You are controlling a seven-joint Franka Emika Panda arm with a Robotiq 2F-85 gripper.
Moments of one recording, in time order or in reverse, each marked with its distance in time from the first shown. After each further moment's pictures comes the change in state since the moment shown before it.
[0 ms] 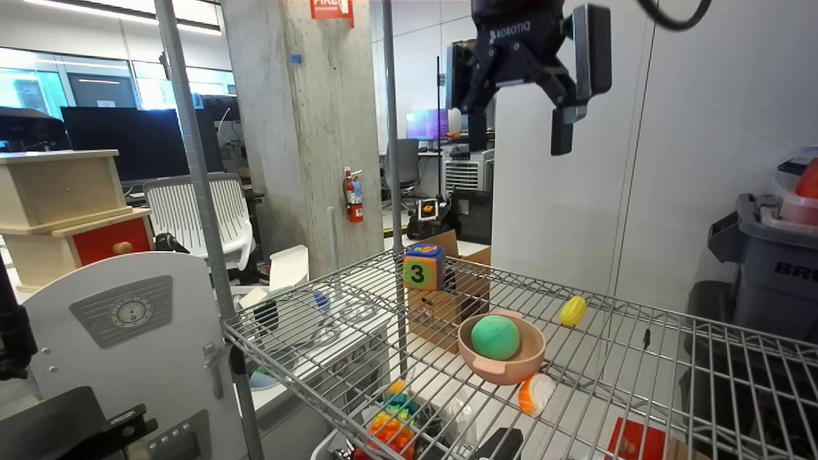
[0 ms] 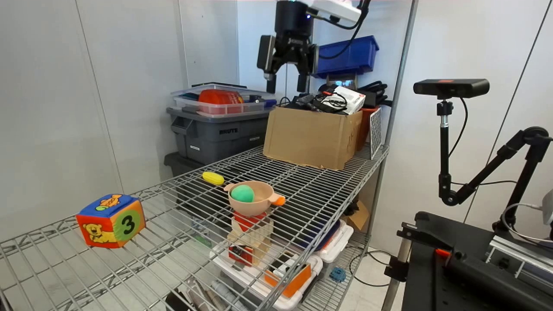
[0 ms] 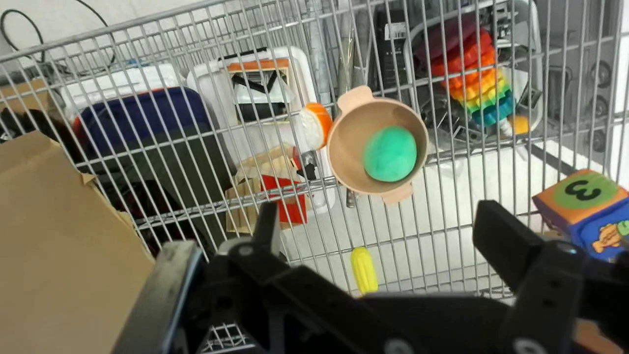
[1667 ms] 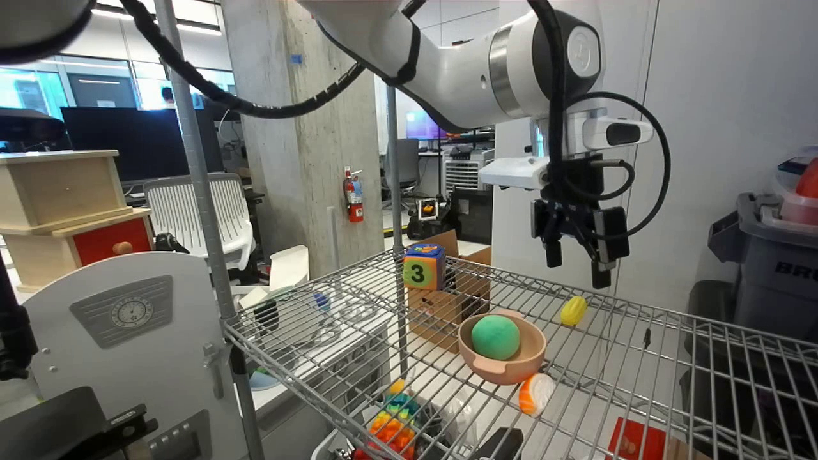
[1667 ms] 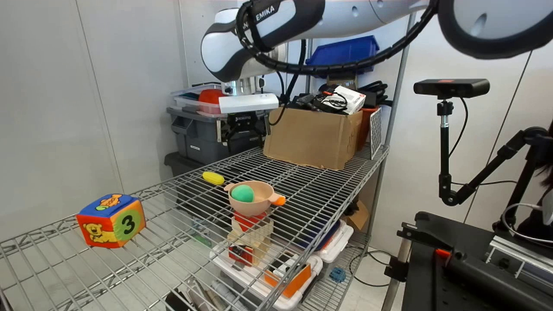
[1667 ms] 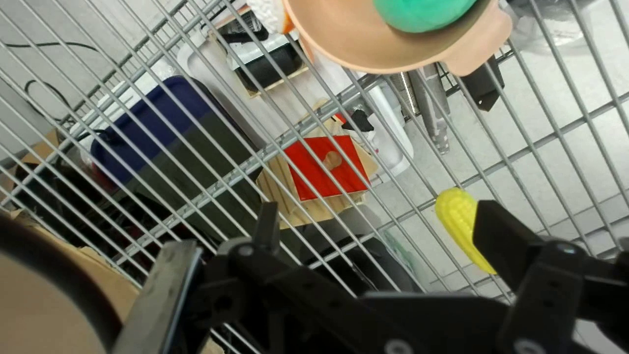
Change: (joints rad) arm -0.008 0.944 -0.042 1.153 -0.041 -0.234 0.486
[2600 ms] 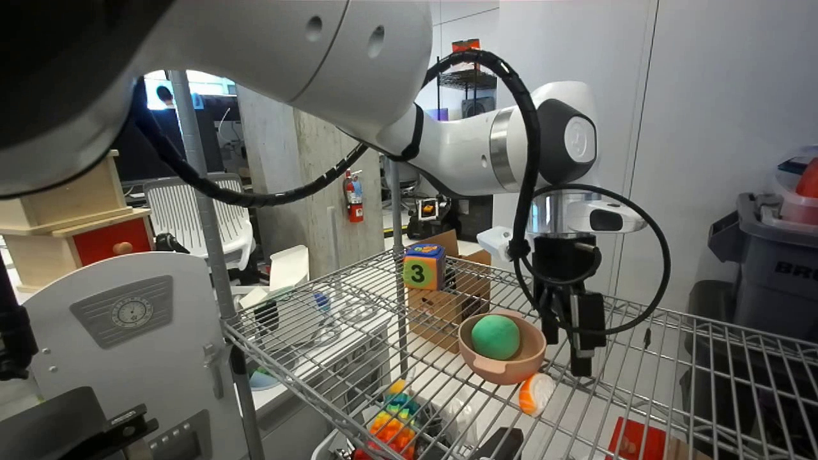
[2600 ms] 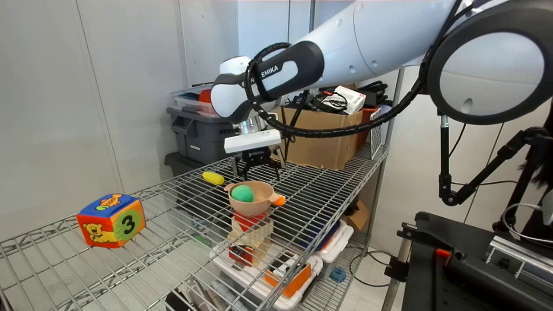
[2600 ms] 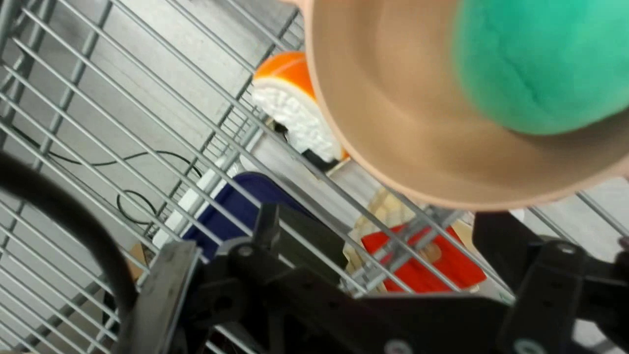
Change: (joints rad) arm -0.016 0.187 -0.020 0.139 -0.003 -0.154 0.241
